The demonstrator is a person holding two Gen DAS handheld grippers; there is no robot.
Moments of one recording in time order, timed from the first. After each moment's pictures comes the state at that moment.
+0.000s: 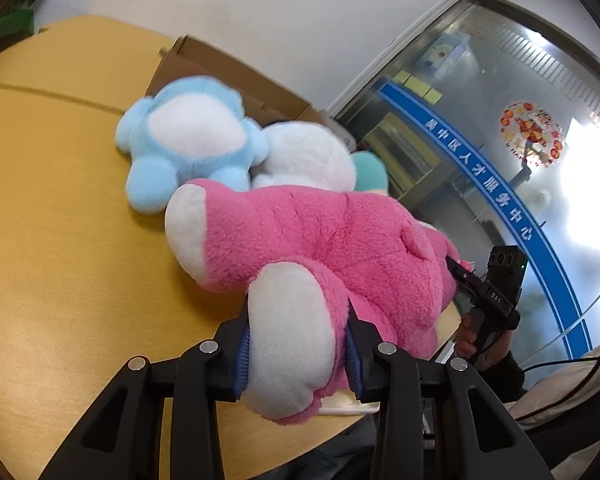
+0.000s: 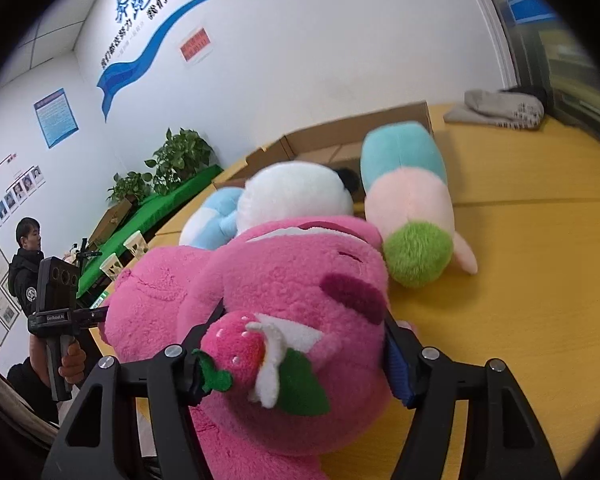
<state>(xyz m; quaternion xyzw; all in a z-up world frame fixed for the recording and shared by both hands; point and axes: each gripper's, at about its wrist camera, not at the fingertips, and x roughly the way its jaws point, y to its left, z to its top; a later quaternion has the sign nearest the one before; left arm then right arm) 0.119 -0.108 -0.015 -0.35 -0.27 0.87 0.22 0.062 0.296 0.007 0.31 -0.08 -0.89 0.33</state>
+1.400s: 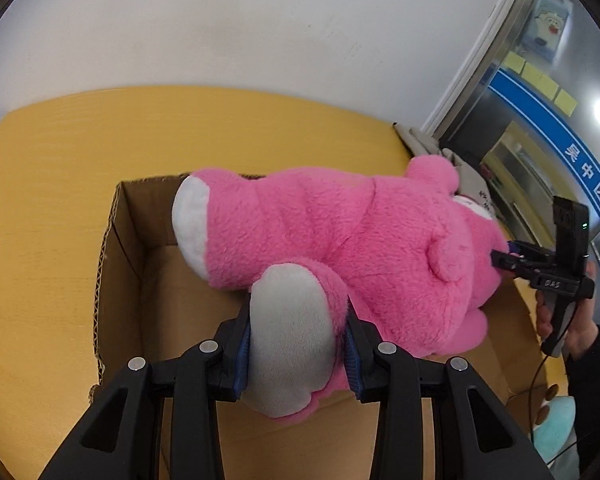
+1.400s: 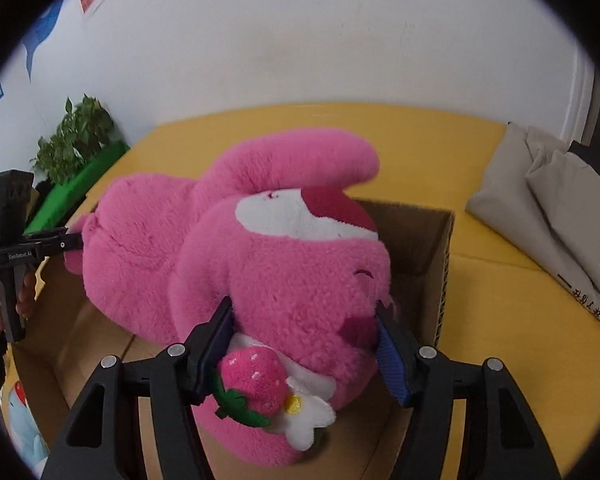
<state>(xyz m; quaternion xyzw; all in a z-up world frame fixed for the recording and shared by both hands) -0.455 -0.171 0.014 -0.44 -0.13 0.88 0.13 -0.499 0.177 0.007 0.43 0.03 -0.86 0.28</state>
